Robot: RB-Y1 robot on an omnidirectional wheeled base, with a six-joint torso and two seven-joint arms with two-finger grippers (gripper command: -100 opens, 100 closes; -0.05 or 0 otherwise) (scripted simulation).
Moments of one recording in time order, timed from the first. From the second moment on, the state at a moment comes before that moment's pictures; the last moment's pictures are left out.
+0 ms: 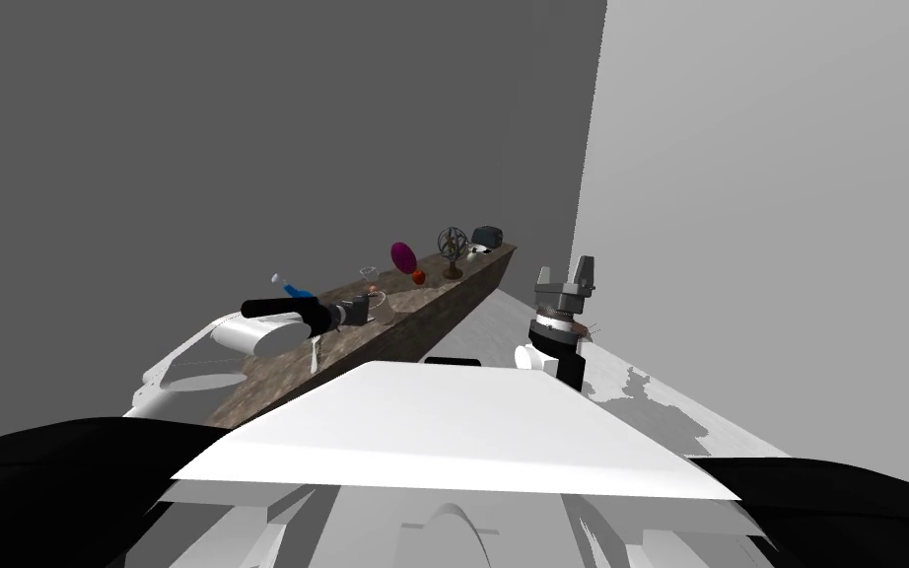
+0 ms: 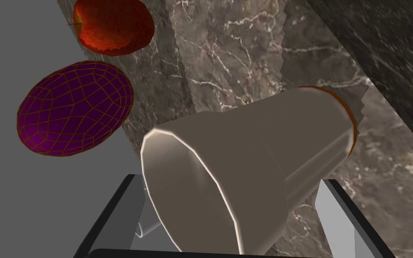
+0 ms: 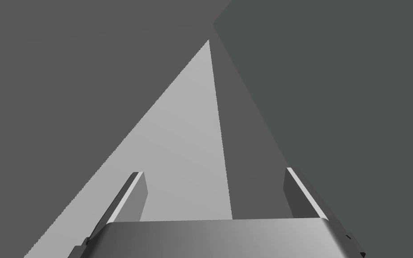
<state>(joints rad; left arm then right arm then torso) 0.49 0.82 0.40 -2.34 0.90 1.10 0.14 0.52 0.03 0.05 -2.39 -0.07 -0.47 0.05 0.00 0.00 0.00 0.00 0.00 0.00</state>
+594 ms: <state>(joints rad) 0.49 0.88 0.44 -2.35 0.97 1.26 0.16 0.52 0.03 0.05 -2.39 -0.07 -0.47 0.05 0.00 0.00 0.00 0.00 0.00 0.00</state>
